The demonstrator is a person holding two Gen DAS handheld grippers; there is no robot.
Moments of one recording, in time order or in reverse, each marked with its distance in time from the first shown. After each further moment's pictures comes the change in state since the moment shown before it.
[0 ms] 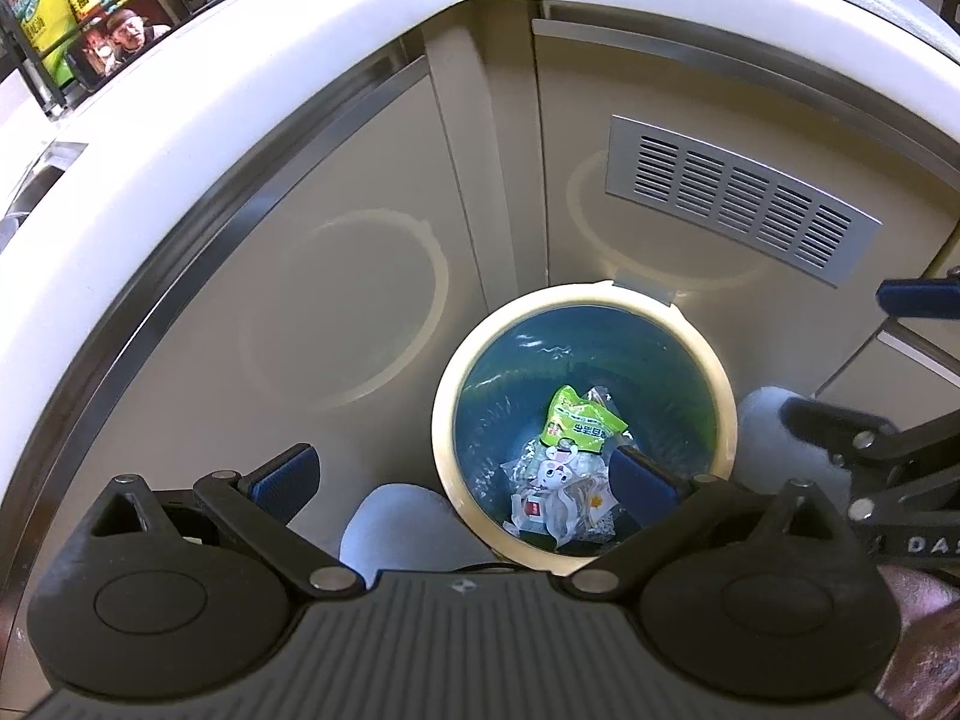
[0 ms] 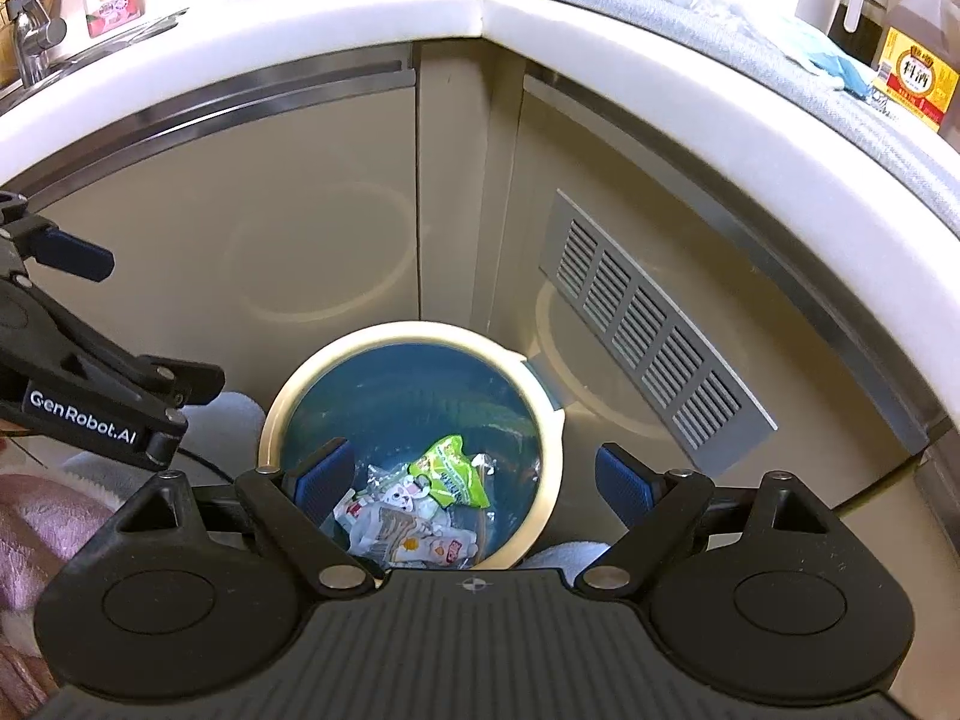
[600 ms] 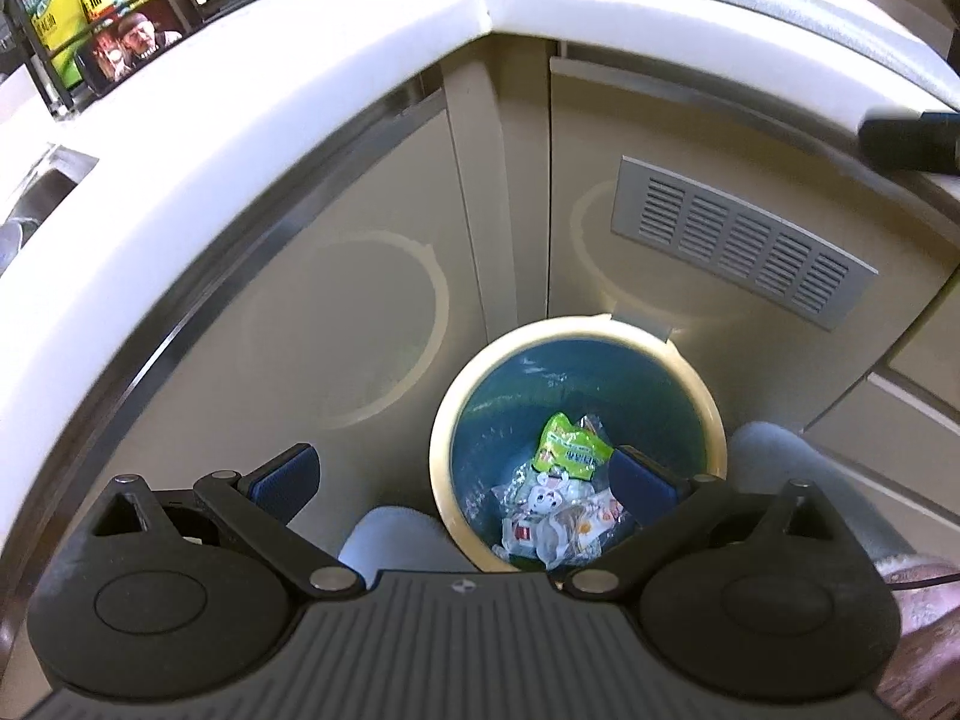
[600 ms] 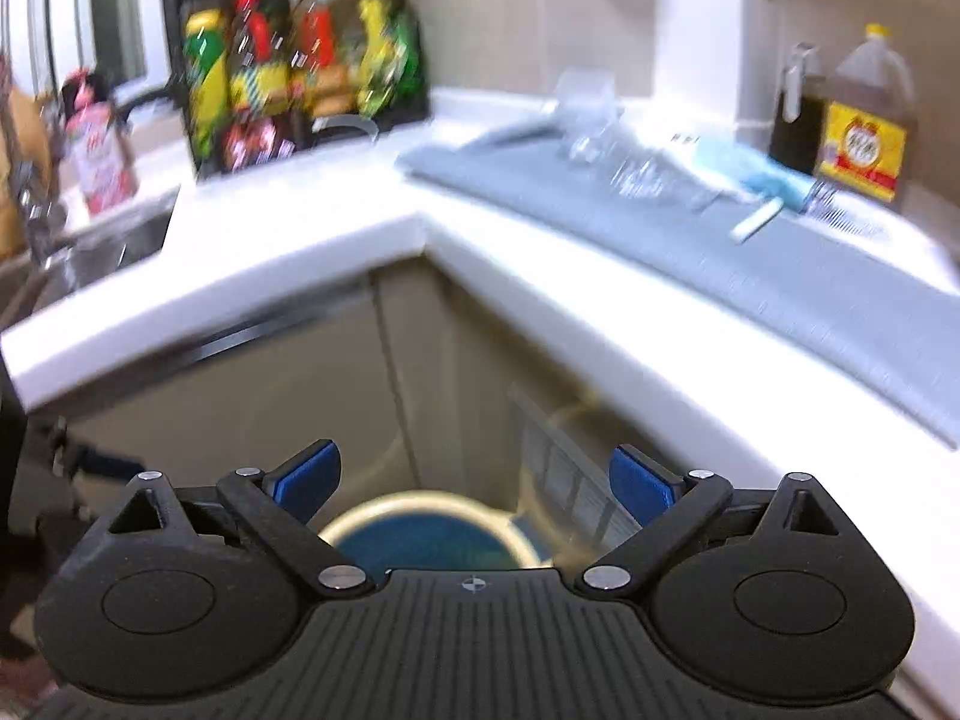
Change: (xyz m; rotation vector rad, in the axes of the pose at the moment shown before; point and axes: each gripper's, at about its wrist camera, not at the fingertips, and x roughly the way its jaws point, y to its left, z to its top) left arm -0.009 0.009 0.014 -0.034 -0.036 -0.027; right arm -0.057 -0.055 0.059 0.129 -0.261 0.052
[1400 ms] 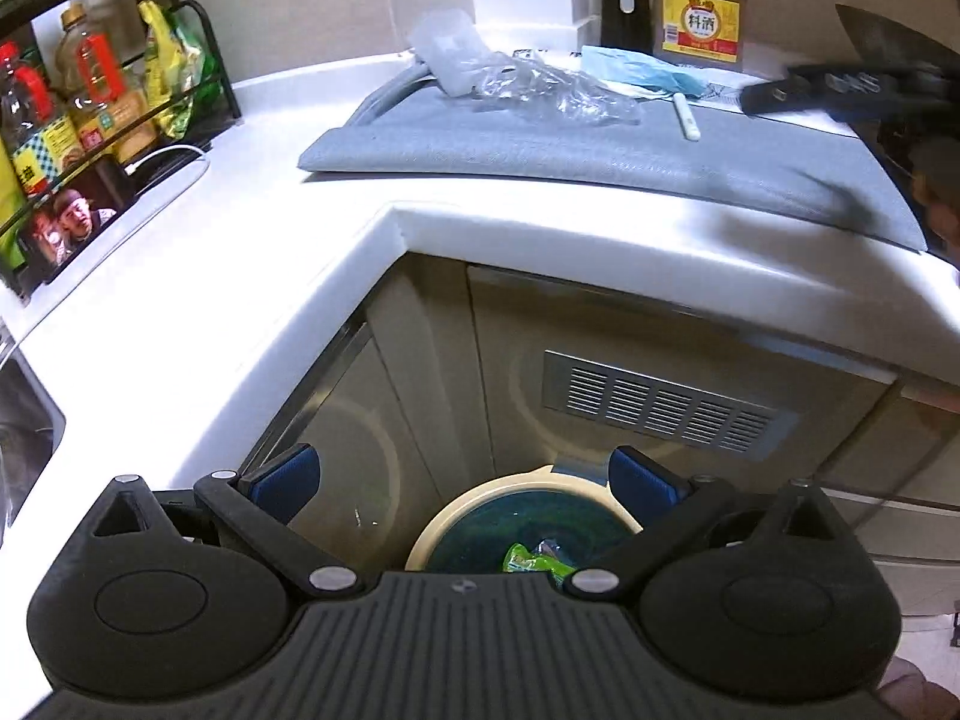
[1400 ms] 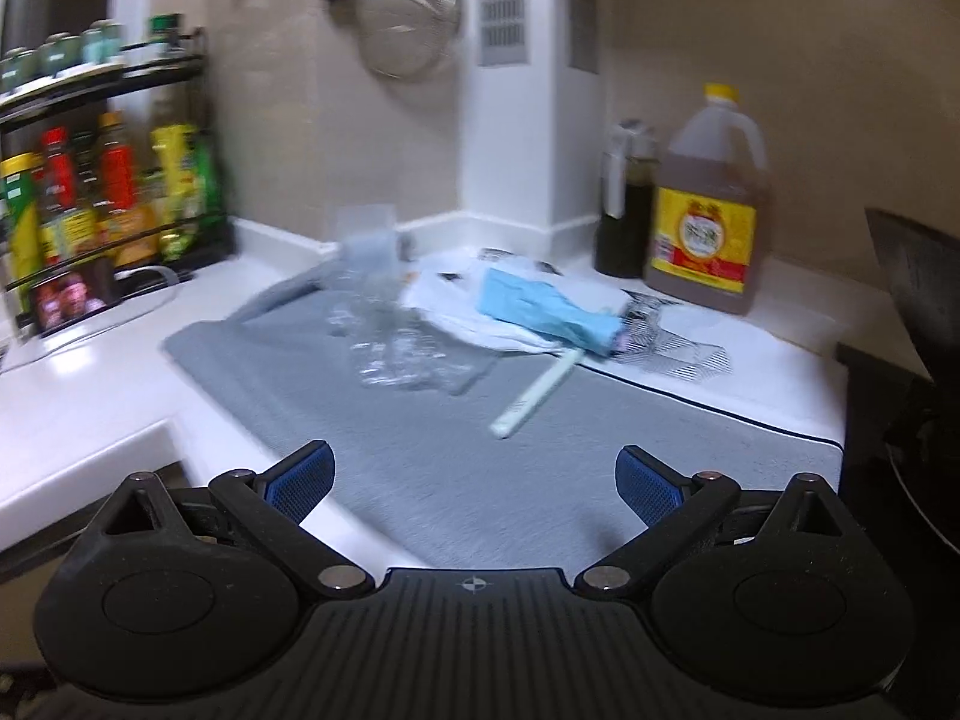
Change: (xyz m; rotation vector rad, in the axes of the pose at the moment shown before) left arm -0.040 -0.023 0.093 0.110 -0.175 -0.100; right arm 0.033 -0.118 0.087 0.121 -0.152 -0.263
